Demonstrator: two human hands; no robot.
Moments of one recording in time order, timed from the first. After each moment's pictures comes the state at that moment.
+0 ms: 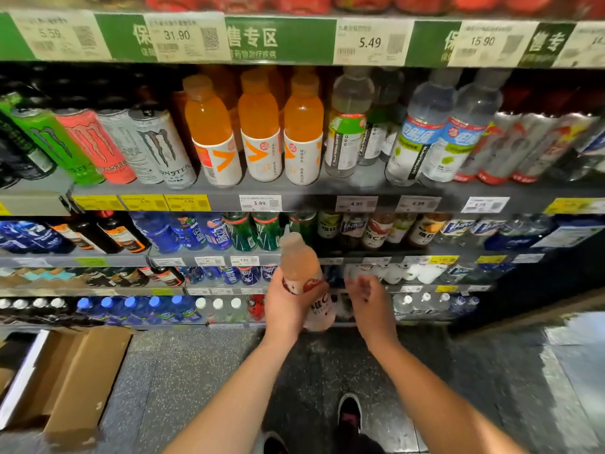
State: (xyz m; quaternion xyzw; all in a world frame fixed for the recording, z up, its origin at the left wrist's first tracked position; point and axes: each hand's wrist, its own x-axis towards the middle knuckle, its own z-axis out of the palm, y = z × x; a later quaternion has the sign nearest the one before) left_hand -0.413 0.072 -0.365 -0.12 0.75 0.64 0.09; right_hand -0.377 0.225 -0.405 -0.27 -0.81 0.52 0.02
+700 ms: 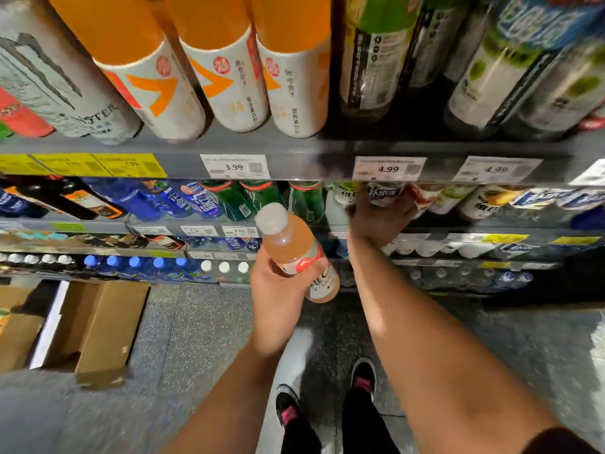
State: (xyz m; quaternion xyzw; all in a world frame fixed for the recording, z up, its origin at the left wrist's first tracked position) left_hand -0.458 0.091 -0.419 -0.16 0.73 0.66 0.02; right_hand -0.568 0.240 -0.500 -0.45 -0.73 0.44 0.27
